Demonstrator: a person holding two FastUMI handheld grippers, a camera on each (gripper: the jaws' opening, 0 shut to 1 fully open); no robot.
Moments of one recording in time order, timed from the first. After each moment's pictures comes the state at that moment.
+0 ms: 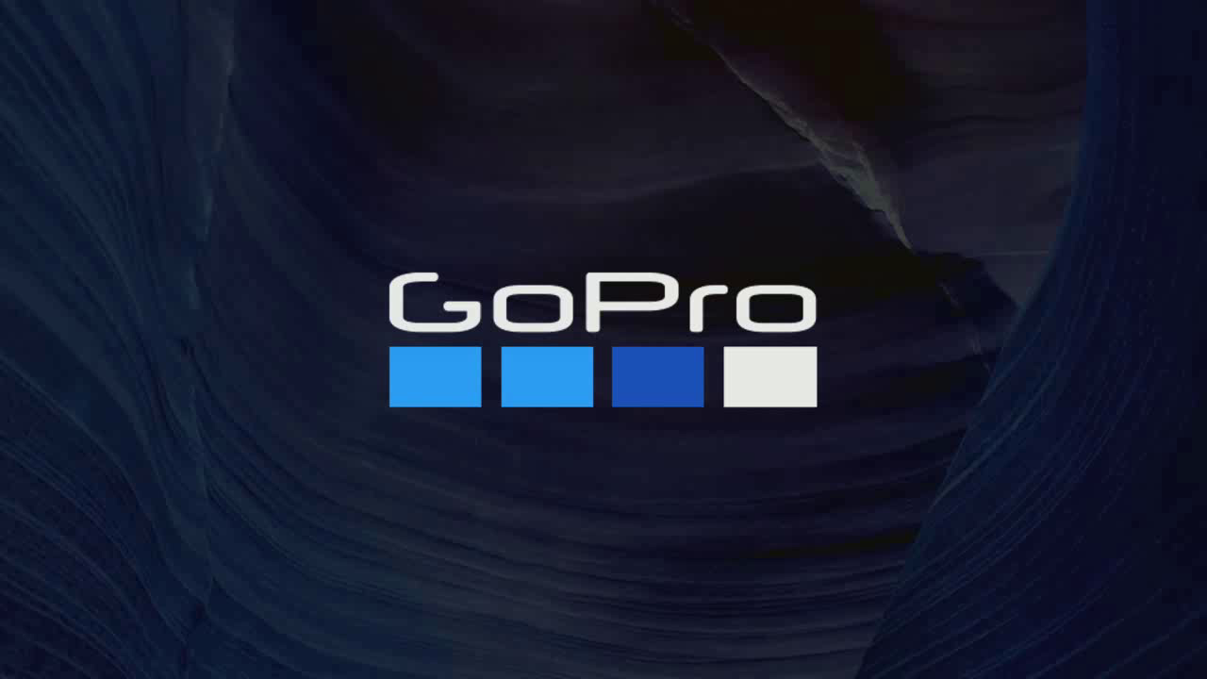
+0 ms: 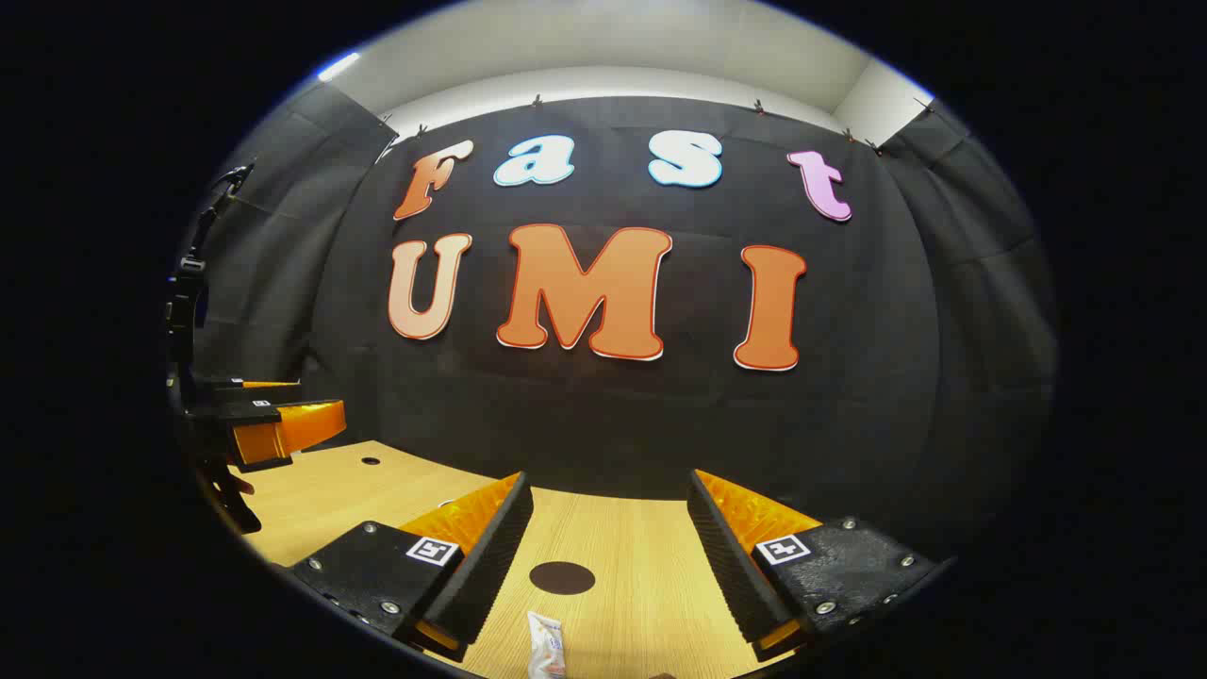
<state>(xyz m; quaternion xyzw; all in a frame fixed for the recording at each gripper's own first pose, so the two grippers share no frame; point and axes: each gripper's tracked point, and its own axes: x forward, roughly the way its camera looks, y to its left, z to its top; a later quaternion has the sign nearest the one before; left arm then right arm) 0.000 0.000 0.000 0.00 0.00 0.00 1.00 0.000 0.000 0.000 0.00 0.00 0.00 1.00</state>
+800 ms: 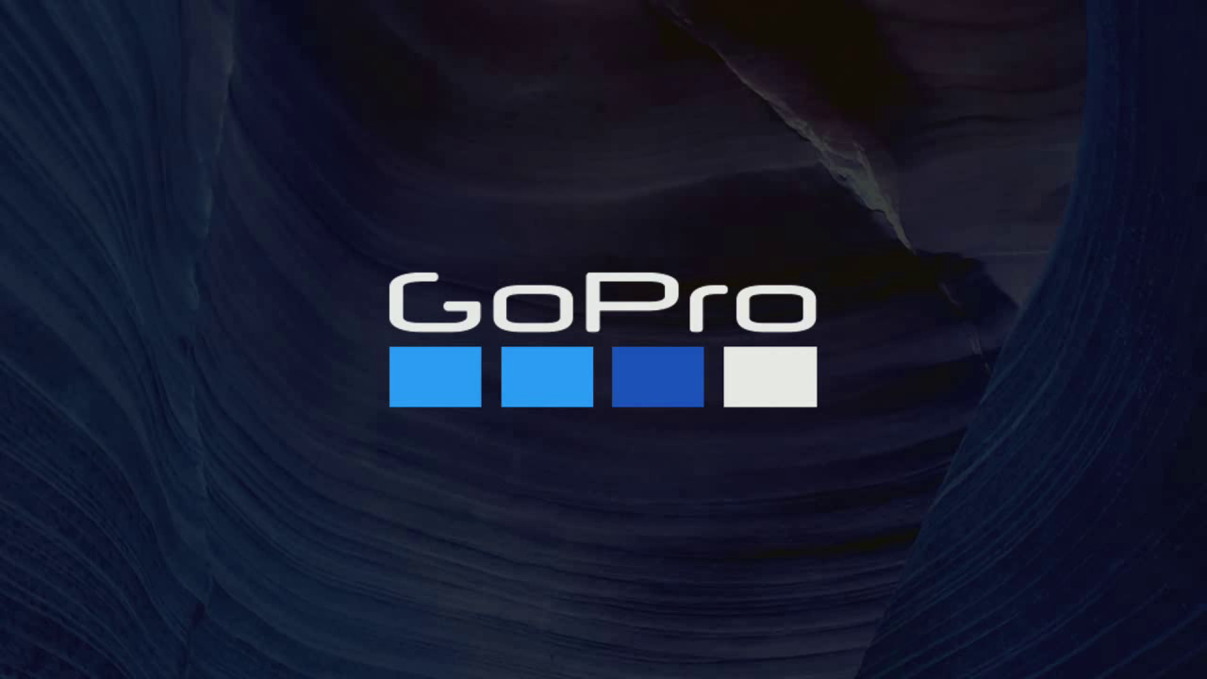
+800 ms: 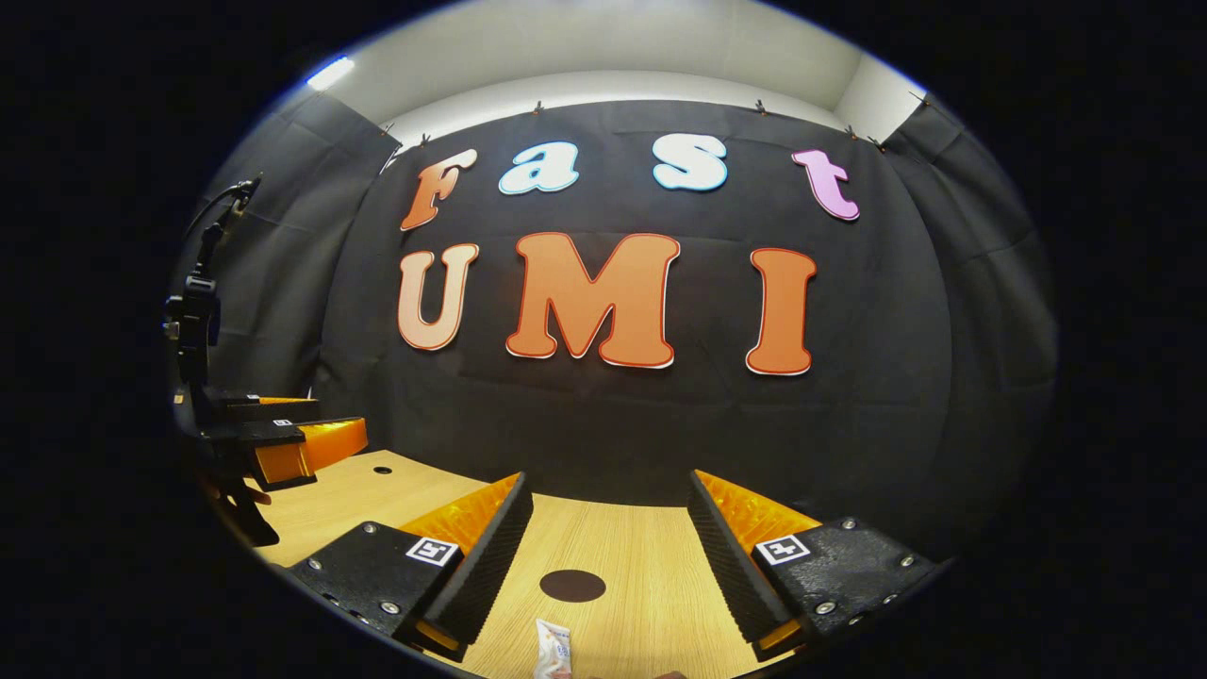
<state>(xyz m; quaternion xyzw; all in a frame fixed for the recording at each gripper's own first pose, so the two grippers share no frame) 0.008 -0.010 -0.001 0.00 0.00 0.00 1.00 0.007 0.006 0.008 0.01 -0.01 0.03 1.00</state>
